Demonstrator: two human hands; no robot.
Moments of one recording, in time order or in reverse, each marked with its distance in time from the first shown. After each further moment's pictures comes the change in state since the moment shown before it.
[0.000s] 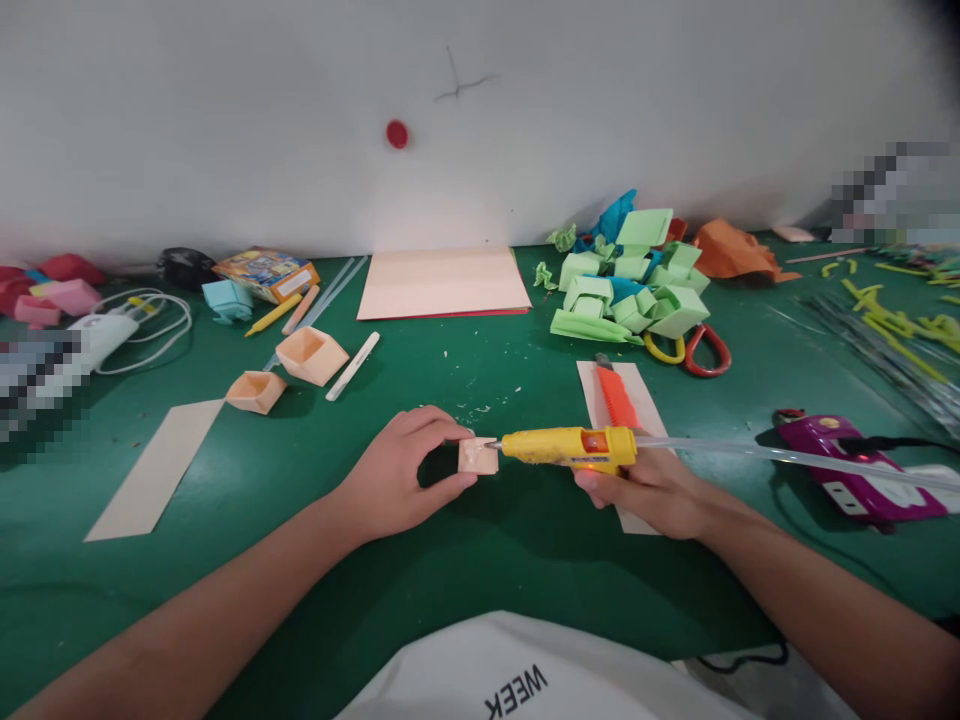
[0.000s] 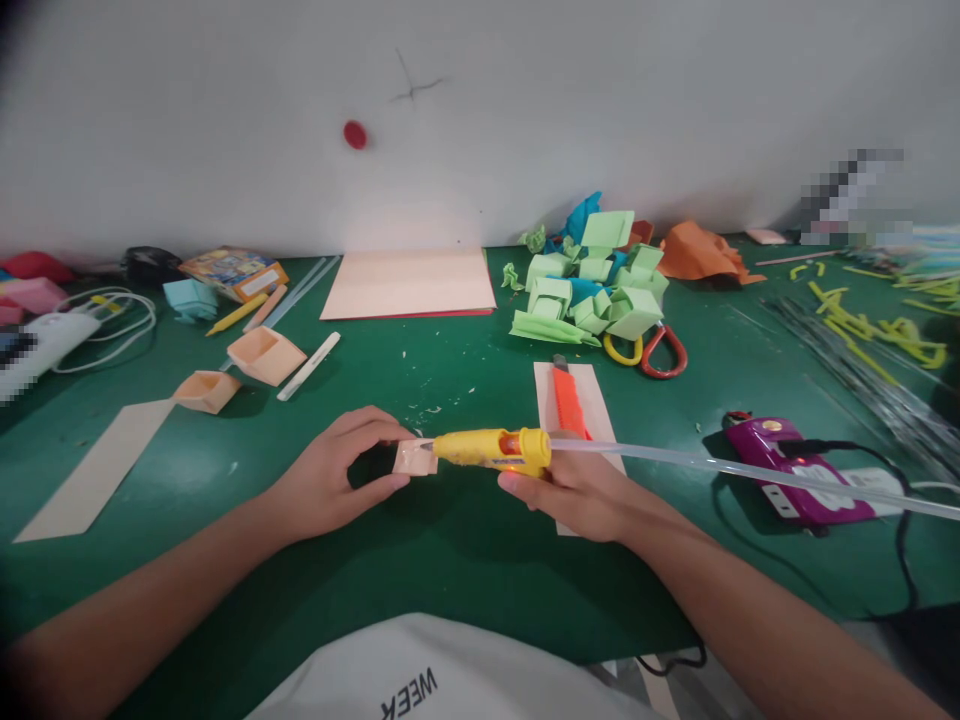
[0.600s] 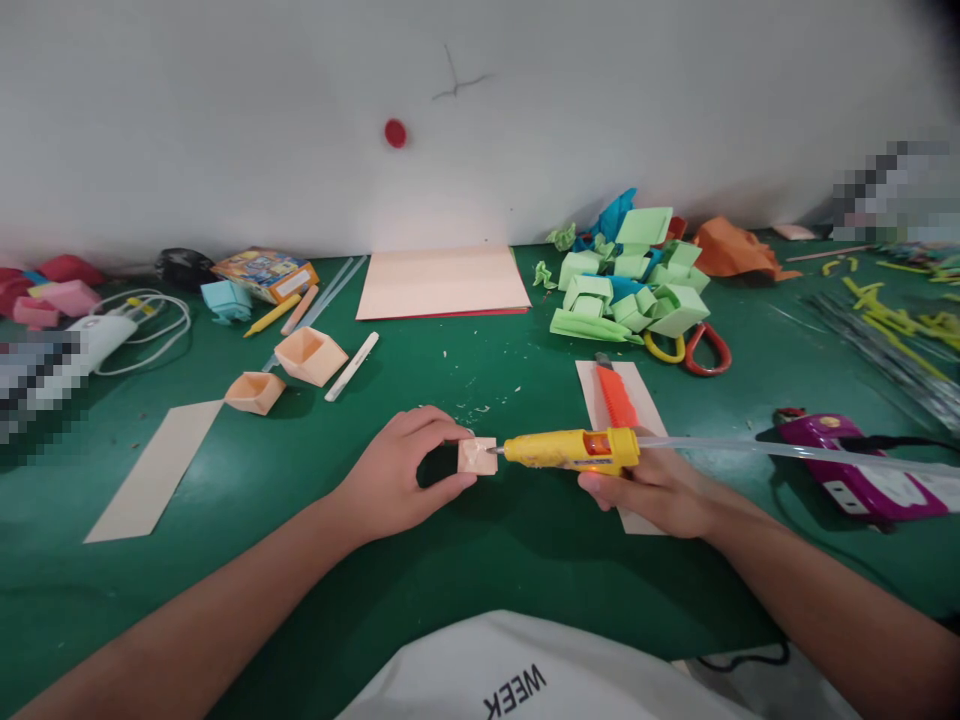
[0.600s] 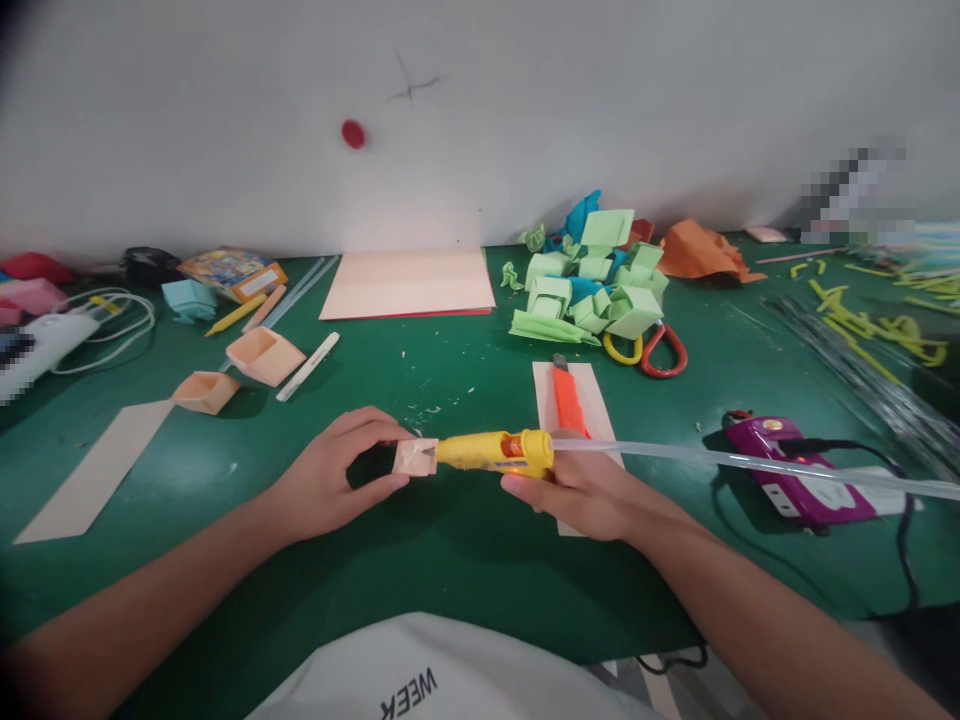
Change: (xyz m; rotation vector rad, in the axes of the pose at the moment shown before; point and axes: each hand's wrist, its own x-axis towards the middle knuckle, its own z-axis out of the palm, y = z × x) left_hand 0.000 0.000 0.001 -0.003 0.000 0.001; right_hand -0.003 -0.006 -0.006 -0.053 -0.022 0.023
